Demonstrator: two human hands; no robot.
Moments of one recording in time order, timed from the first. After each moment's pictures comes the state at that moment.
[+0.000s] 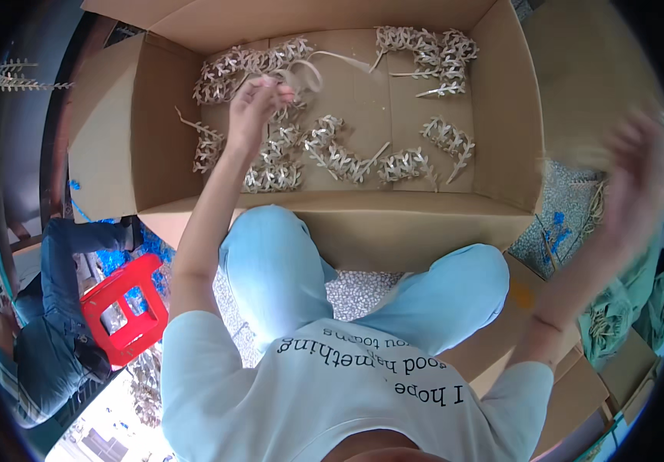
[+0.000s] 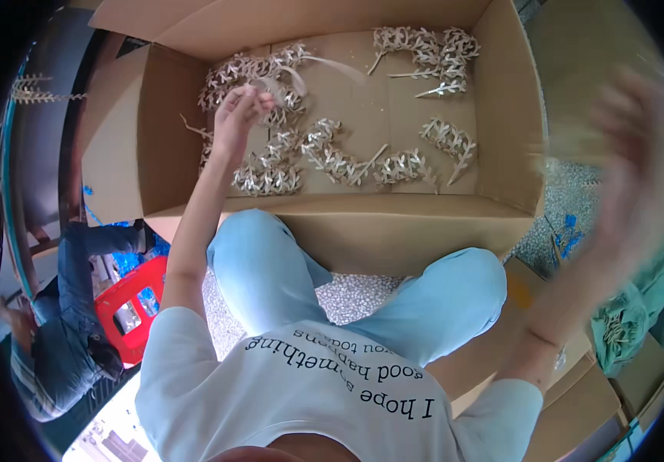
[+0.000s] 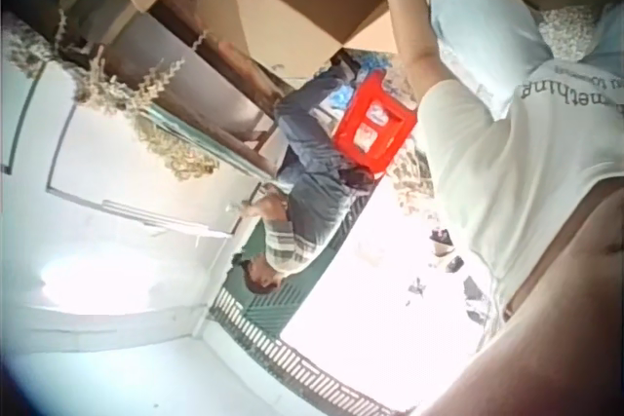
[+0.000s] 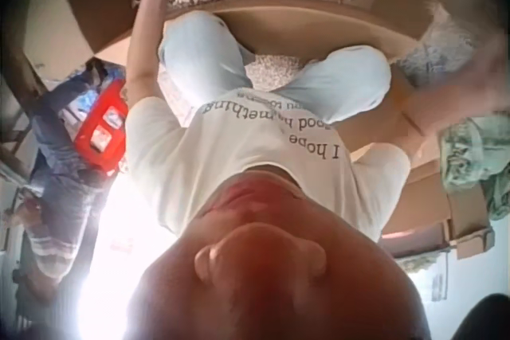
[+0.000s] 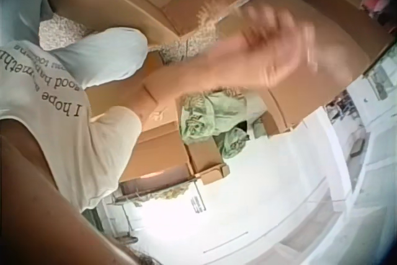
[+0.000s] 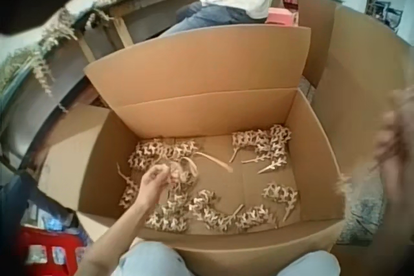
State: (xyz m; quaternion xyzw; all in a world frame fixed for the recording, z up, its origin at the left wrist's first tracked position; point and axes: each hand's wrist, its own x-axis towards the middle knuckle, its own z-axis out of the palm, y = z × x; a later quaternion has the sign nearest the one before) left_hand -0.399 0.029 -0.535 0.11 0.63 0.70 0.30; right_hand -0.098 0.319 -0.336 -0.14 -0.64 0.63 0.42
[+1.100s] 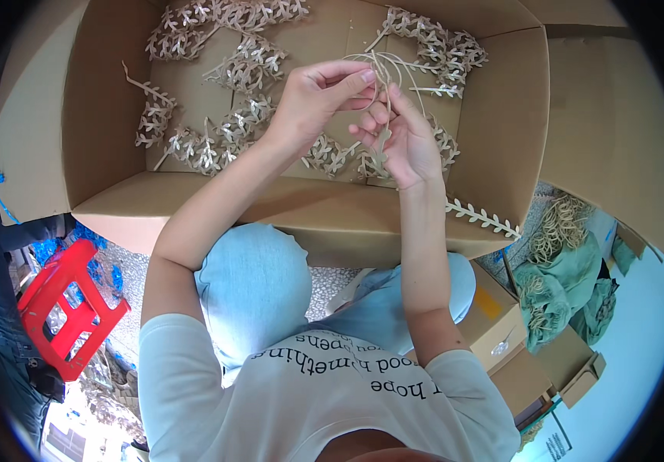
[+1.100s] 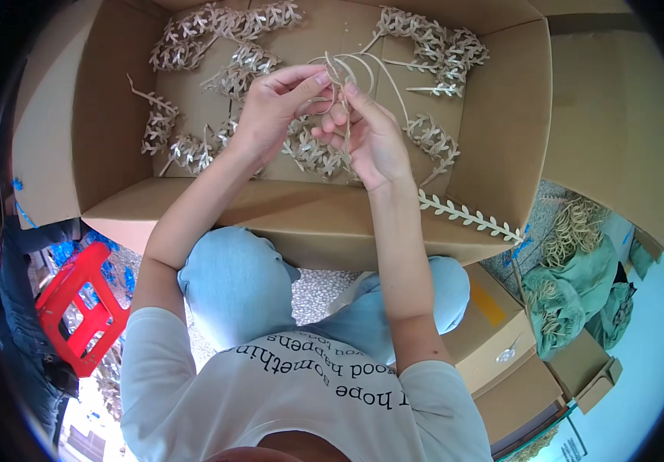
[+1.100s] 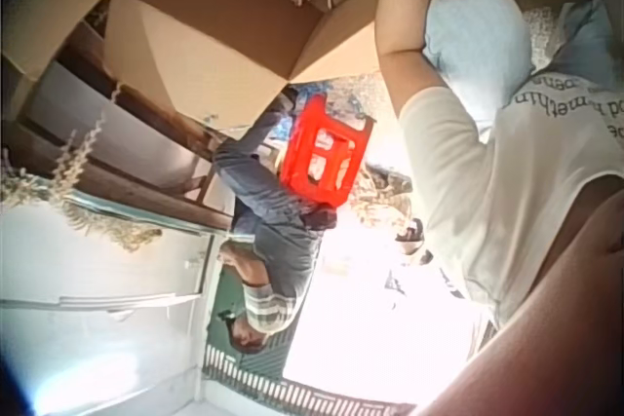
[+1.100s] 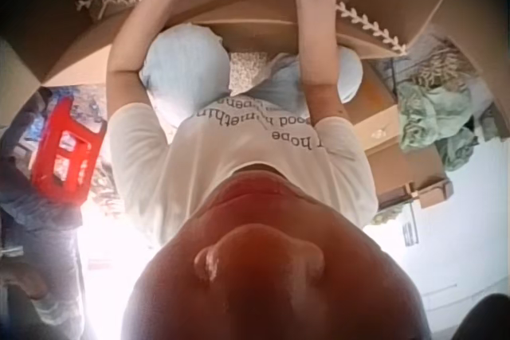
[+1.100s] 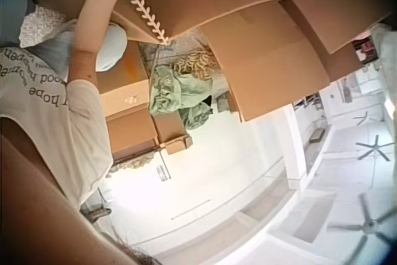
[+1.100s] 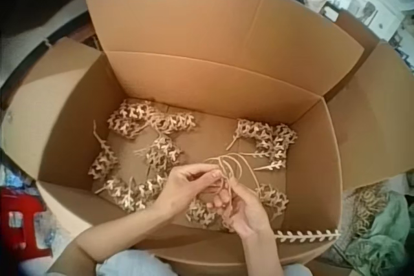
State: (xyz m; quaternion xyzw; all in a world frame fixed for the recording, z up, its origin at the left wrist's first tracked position) left_hand -0.379 0.056 -0.551 0.08 0.50 0.76 0.41; right_hand -0.280 0.162 -0.537 -0.29 -0.32 0.90 0.03
